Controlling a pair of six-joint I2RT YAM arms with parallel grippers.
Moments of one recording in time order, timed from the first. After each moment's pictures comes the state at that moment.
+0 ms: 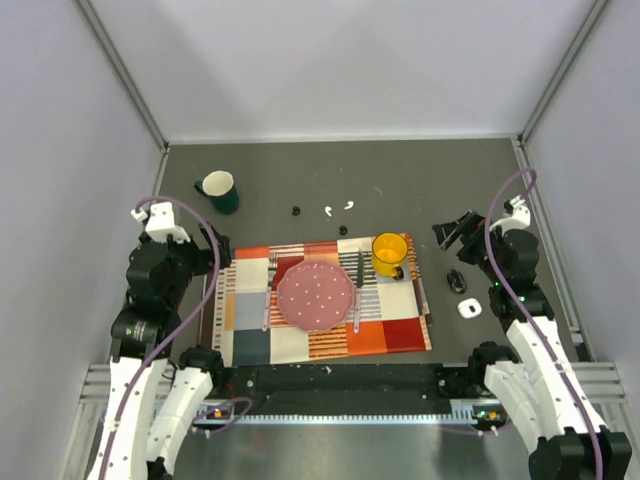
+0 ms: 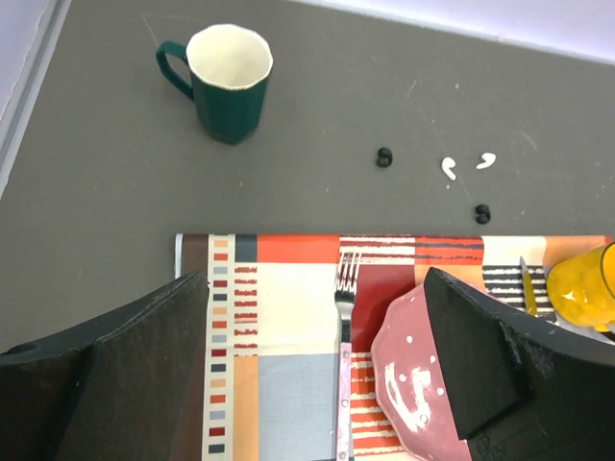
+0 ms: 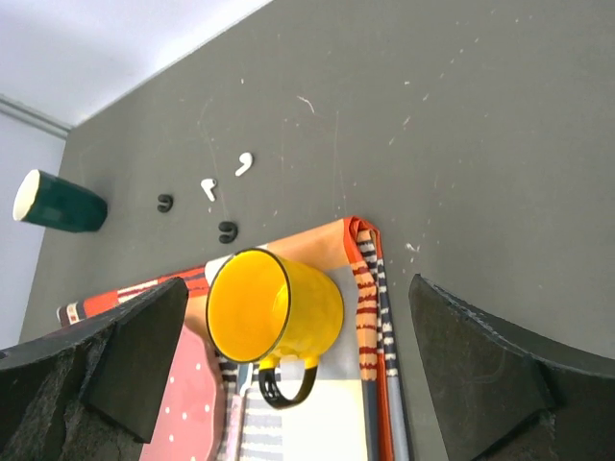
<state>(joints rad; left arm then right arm) -0.12 0.52 0.86 -0.59 -0.05 -0.26 0.05 0.70 0.51 -0.07 -0.18 0.58</state>
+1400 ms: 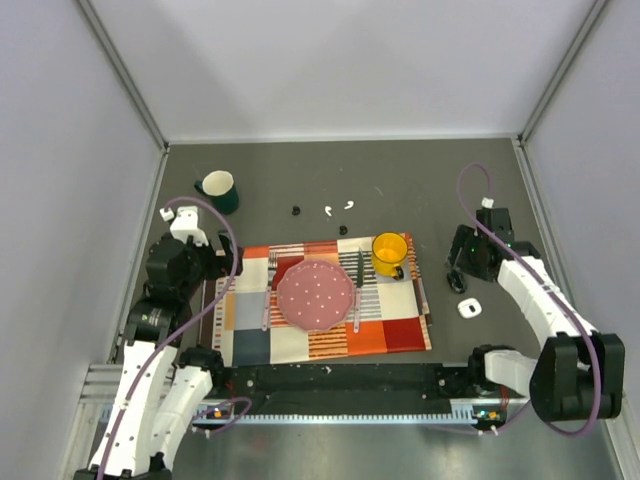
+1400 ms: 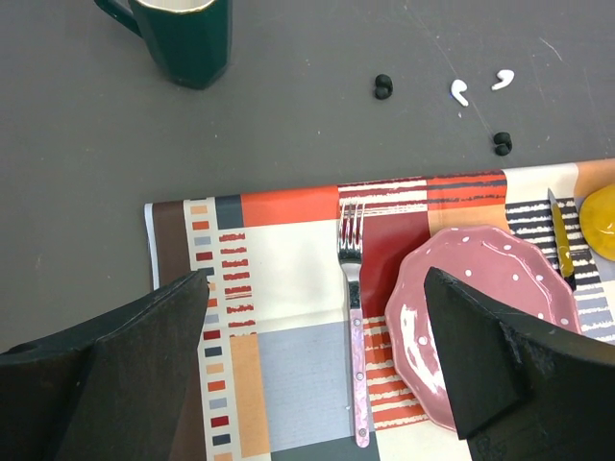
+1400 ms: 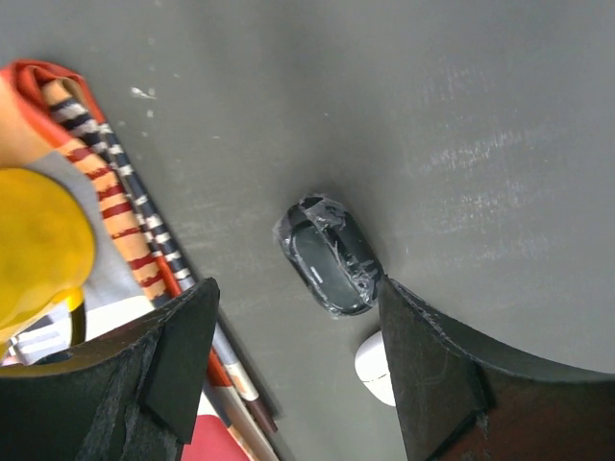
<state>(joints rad) -0.12 0.58 0.73 -0.55 0.04 -0.19 0.05 1.12 0.73 -0.60 0.05 0.40</state>
